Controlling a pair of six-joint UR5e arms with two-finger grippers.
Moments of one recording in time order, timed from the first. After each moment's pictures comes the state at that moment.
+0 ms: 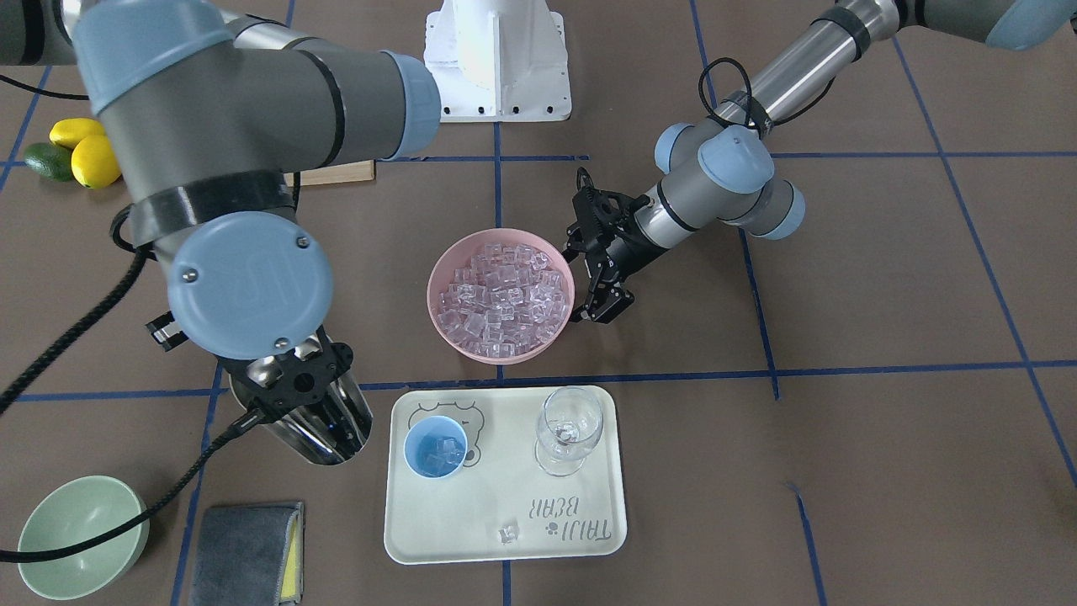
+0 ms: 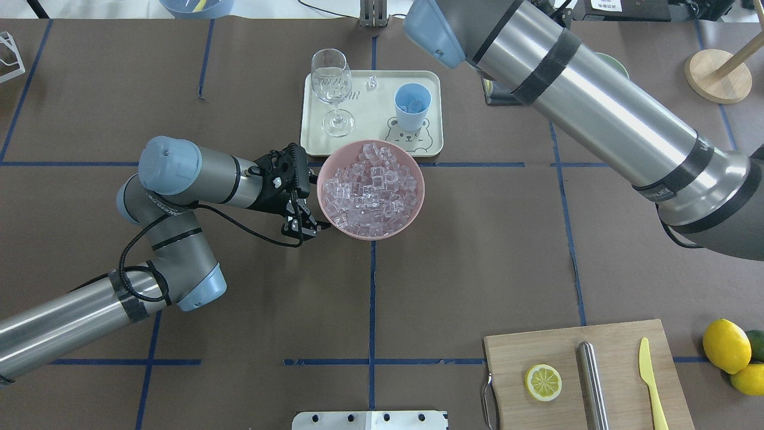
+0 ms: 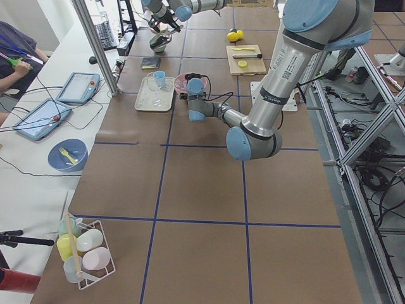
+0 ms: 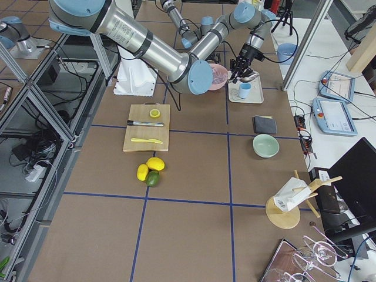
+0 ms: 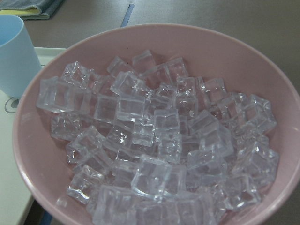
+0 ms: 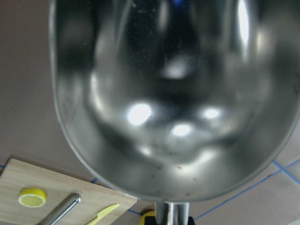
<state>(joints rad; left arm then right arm) -0.61 -2.14 -1.32 -2.70 -2.02 0.00 0.97 -0.46 1.26 -2.56 2.04 -0.21</state>
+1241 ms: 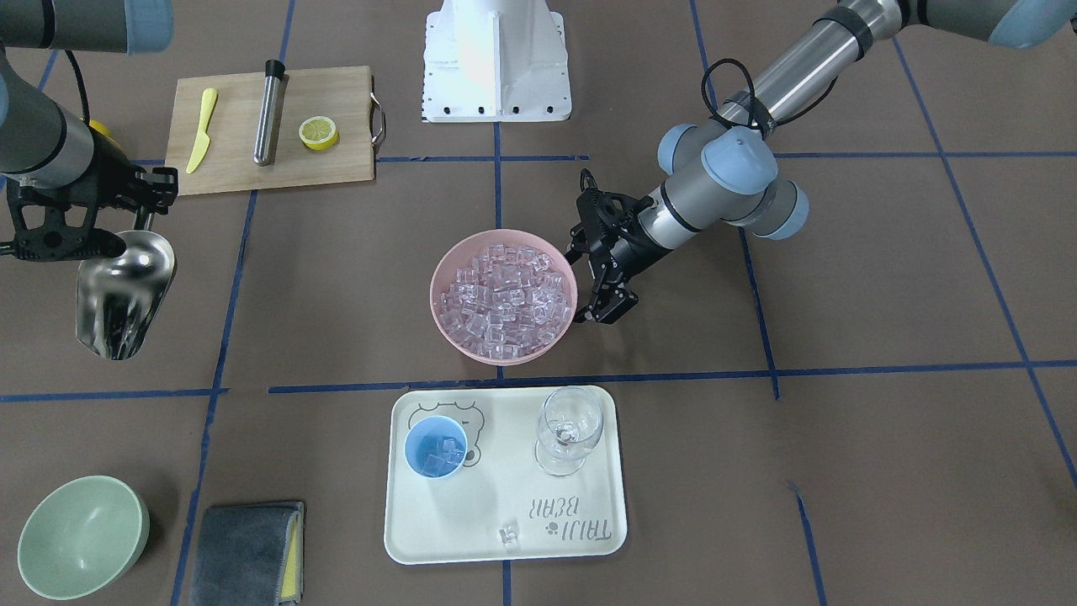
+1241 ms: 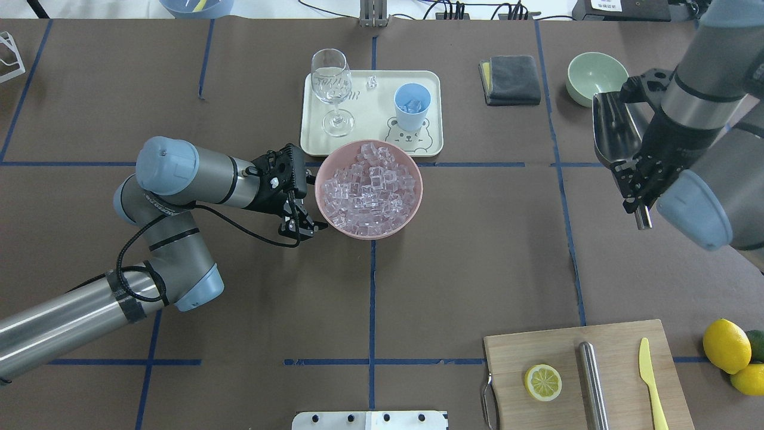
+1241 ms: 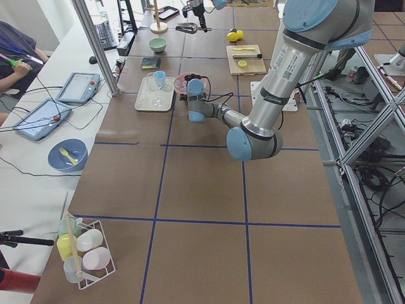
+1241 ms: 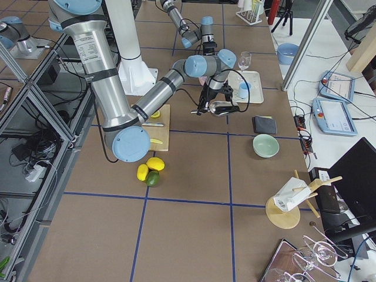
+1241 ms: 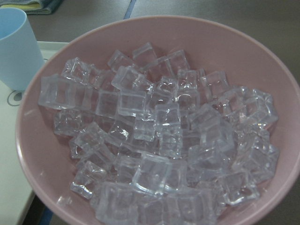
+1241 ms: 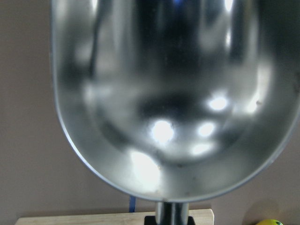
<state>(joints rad) -0.61 -2.13 -1.32 -2.70 -2.02 0.00 0.97 -1.30 1.99 -2.11 2.31 0.50</state>
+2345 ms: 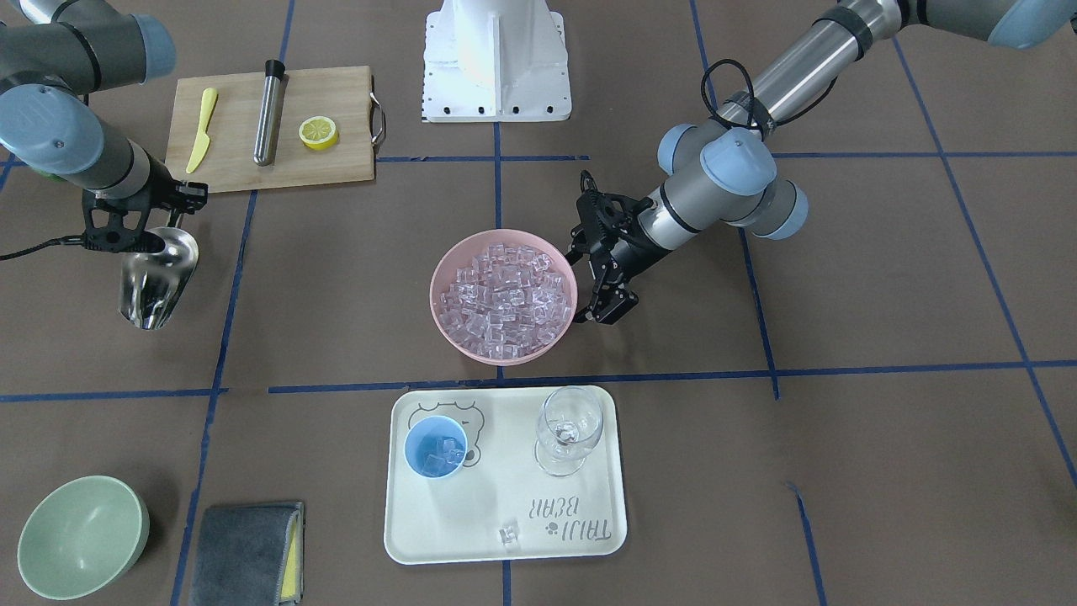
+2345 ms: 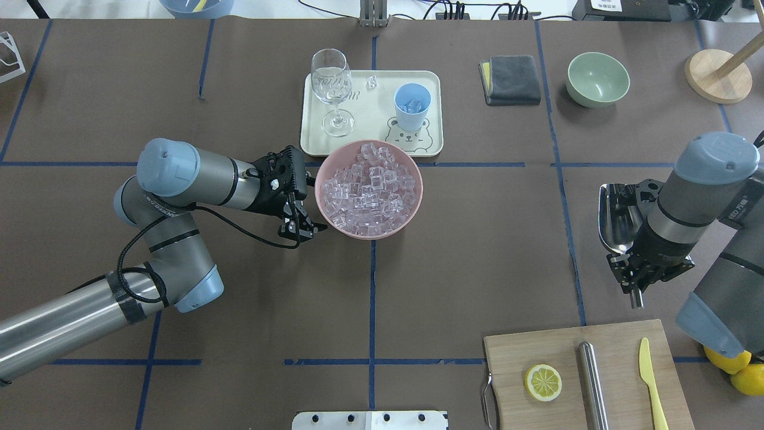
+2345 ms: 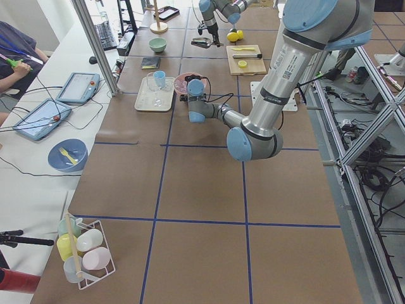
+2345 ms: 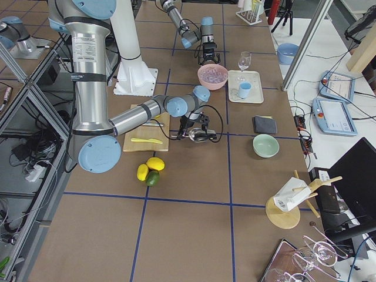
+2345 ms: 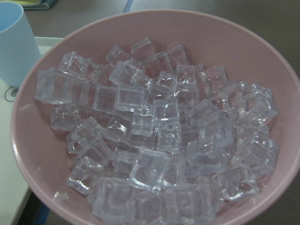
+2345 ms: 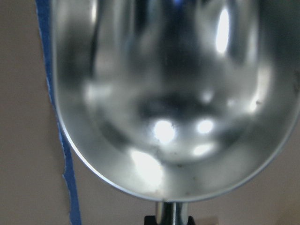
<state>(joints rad) -0.61 -2.13 -1.32 -2.69 -2.02 0.00 0.76 -1.55 1.91 -1.68 2.27 0.80</state>
